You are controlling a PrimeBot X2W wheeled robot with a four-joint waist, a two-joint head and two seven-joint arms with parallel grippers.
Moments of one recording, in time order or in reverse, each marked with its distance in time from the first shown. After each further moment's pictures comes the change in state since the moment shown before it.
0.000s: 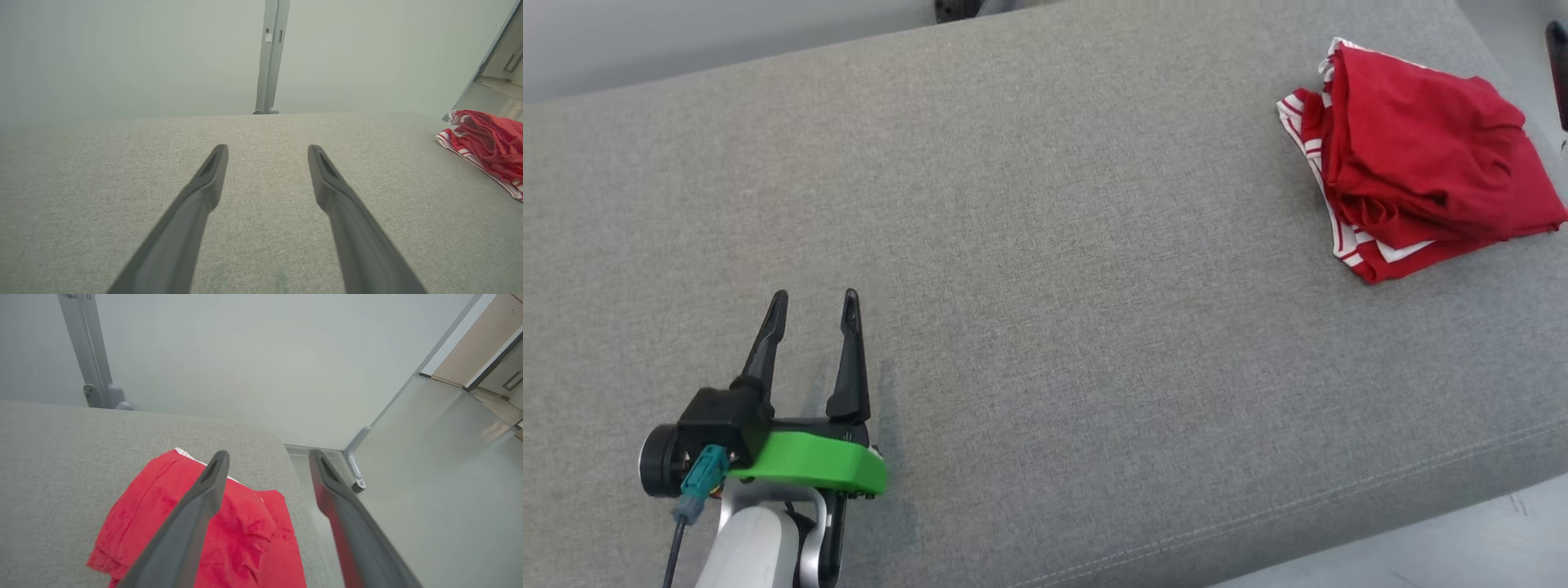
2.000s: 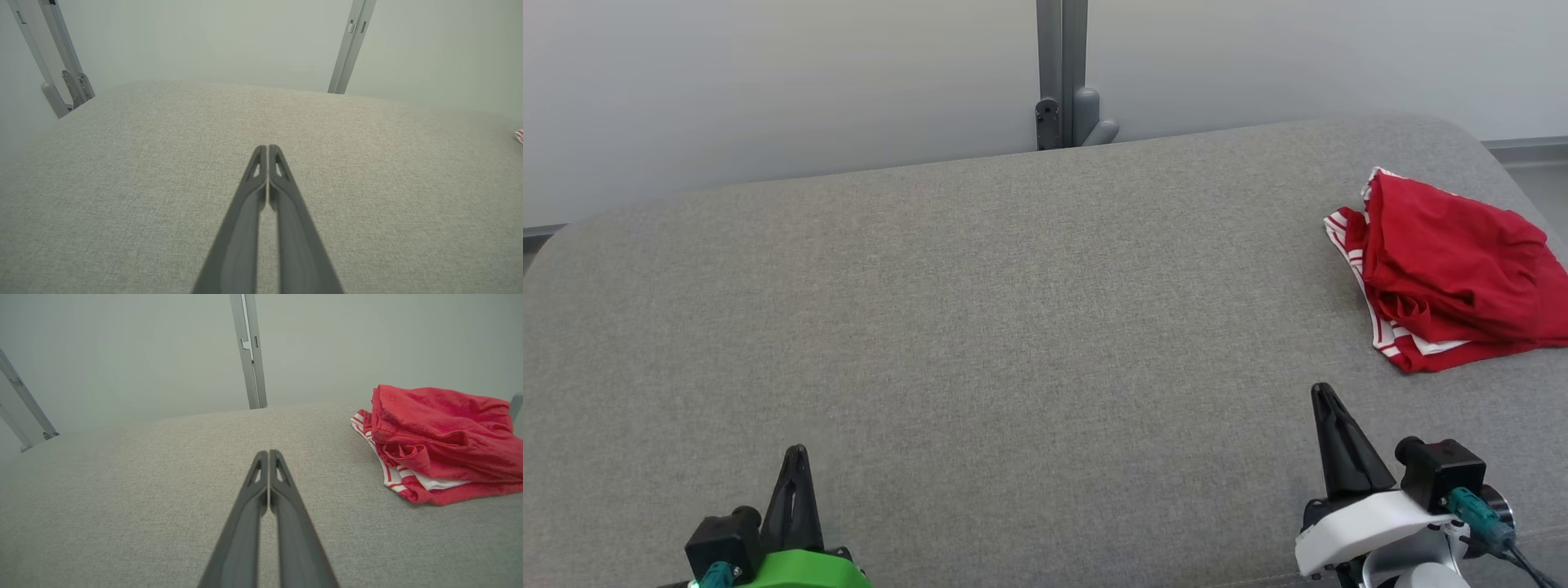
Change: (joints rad) left arm 0.226 -0.070 0.118 0.107 0.041 0.036 -0.007; right arm 1.168 0.627 -0.960 -0.889 -0.776 0.000 0.020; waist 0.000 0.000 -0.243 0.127
